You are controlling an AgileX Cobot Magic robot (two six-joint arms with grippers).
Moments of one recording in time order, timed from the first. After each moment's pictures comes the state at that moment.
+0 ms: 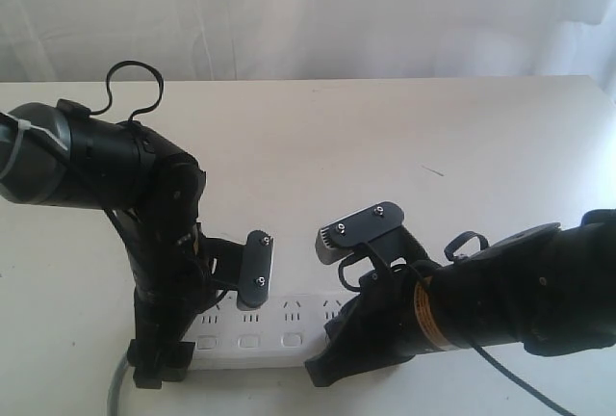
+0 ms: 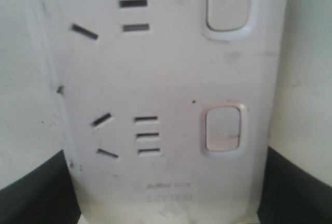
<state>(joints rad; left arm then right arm) -0.58 1.85 -1.05 0.04 0.84 0.90 0.67 1.63 -0.59 -1.44 -0.23 1.48</state>
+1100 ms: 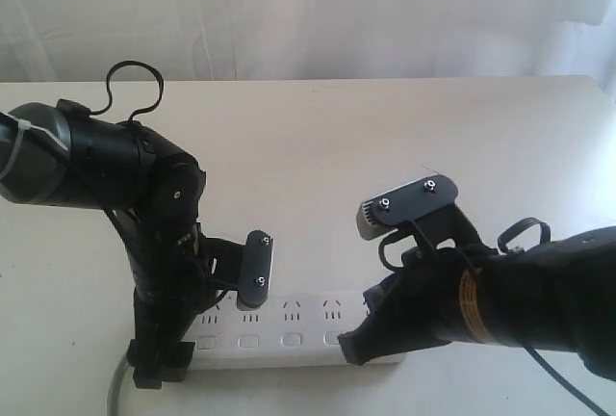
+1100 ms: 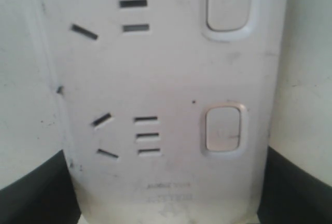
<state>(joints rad) -0.58 1.85 -1.05 0.04 0.84 0.90 0.67 1.44 -0.52 -1.45 -0.07 1.55</state>
